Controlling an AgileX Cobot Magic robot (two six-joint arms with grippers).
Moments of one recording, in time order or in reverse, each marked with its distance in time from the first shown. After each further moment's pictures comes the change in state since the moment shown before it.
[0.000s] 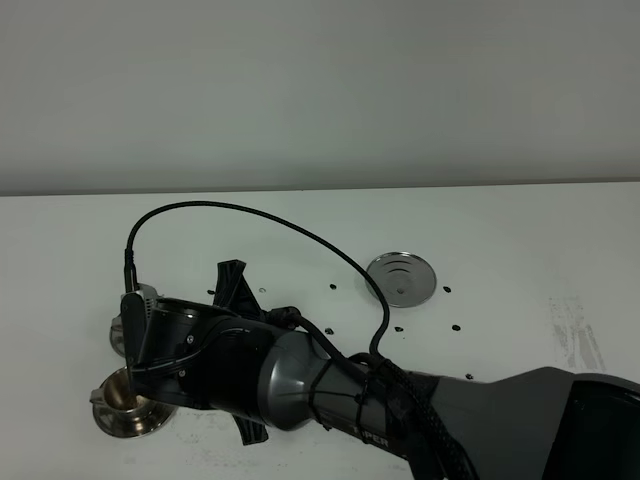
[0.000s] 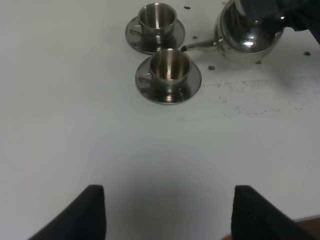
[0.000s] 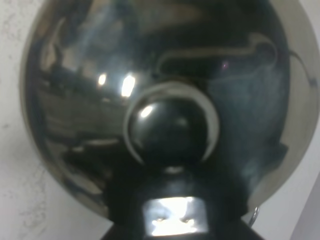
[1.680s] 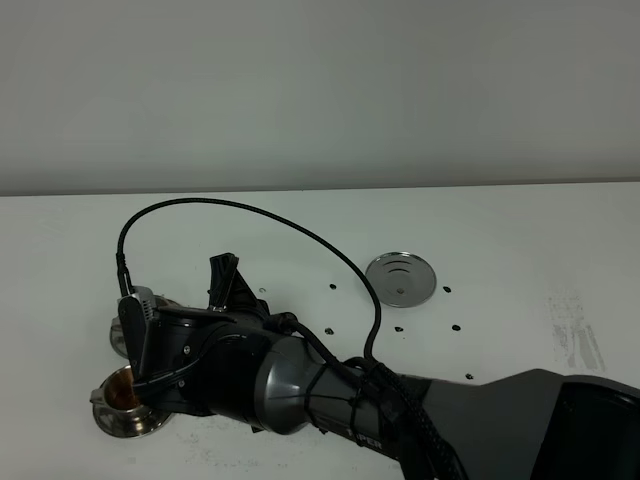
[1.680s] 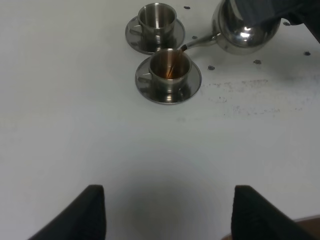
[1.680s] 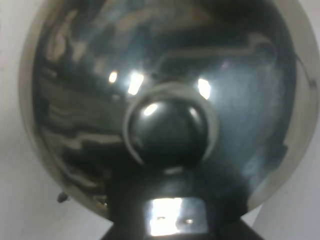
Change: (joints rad) left arm 0.000 0.000 0.000 0.000 0.000 0.000; right arm 0.000 0.019 0.000 -0.098 -0.020 -0.026
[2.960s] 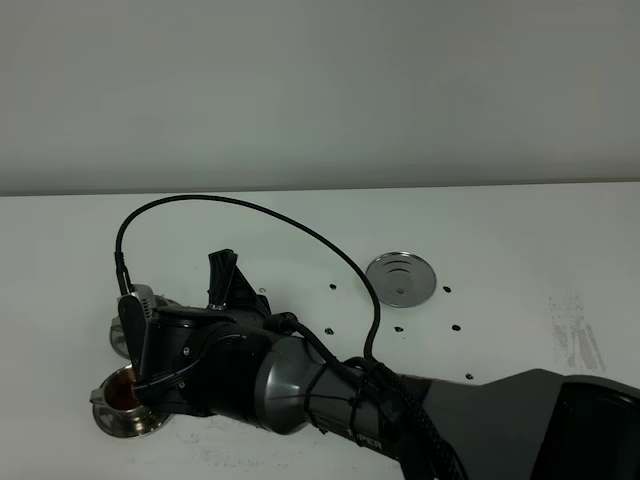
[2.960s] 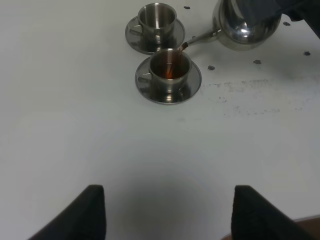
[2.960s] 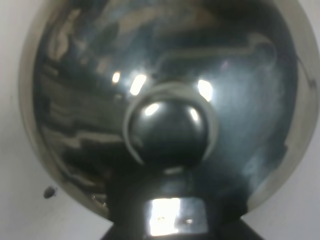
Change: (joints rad) left arm 0.000 0.000 0.000 0.000 0.000 0.000; right arm 0.000 0.000 0.000 -0.028 0.000 -0.005
